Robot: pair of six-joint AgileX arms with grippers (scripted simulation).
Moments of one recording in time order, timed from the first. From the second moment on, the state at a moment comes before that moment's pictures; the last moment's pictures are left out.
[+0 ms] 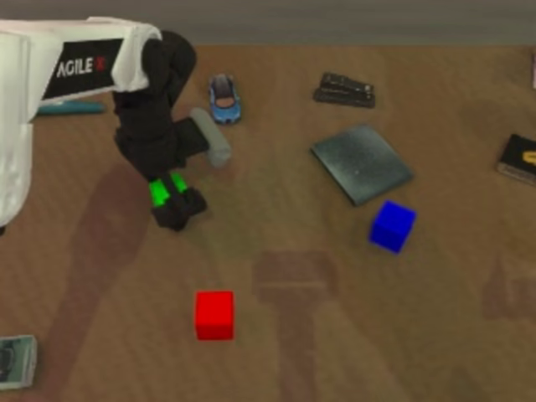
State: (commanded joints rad) left arm -0.32 2.43 1.80 -0.95 0.01 0.79; right arm 0.01 0.00 0.00 0.00 0.00 0.00
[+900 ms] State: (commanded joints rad) left arm -0.32 2.43 1.80 -0.95 0.01 0.79; right arm 0.01 0.00 0.00 0.00 0.00 0.00
